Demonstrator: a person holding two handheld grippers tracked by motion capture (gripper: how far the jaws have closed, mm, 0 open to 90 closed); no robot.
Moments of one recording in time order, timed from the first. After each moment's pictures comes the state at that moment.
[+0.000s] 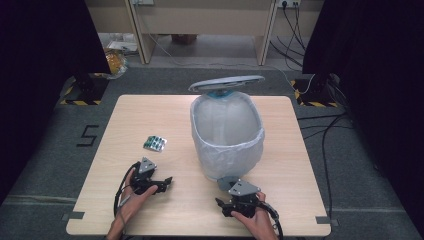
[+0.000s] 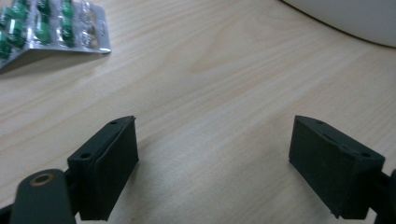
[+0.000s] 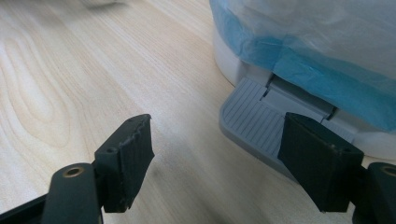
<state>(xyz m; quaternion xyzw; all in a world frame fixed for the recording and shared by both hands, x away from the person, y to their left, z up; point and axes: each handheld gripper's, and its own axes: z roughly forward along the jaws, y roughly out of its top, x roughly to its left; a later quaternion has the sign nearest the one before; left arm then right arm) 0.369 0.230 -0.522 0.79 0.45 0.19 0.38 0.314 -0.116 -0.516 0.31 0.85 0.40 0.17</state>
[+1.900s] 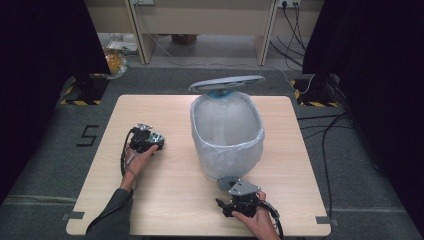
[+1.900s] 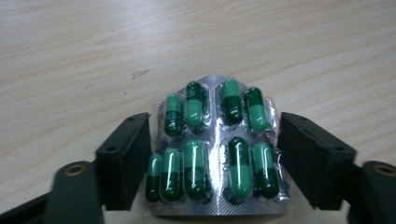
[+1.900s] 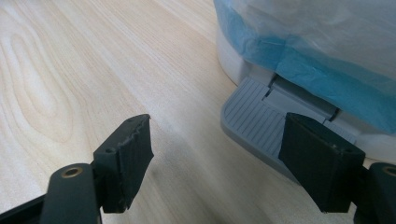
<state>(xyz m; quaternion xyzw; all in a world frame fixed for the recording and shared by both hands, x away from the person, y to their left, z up) 0.500 0.256 -0.517 0.74 0.55 0.22 0.33 0.315 -0.118 -0.516 0.30 0.85 0.40 0.16</state>
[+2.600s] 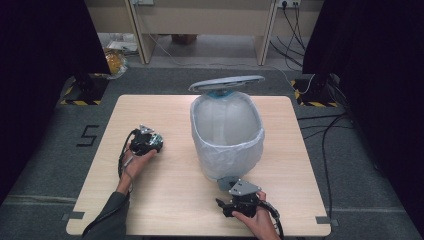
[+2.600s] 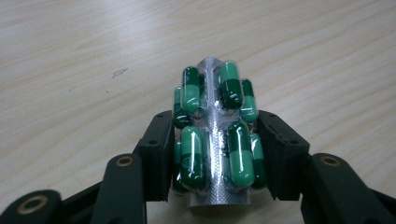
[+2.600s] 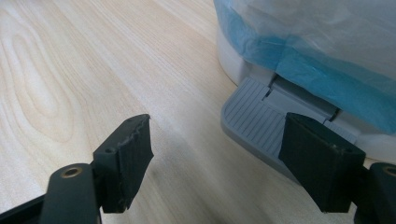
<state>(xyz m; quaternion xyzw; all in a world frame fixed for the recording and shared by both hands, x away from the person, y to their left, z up) 0.486 0.254 -0.514 0.77 0.51 0.22 0.33 0.316 -0.118 -0.516 0.30 0.85 0.40 0.16</state>
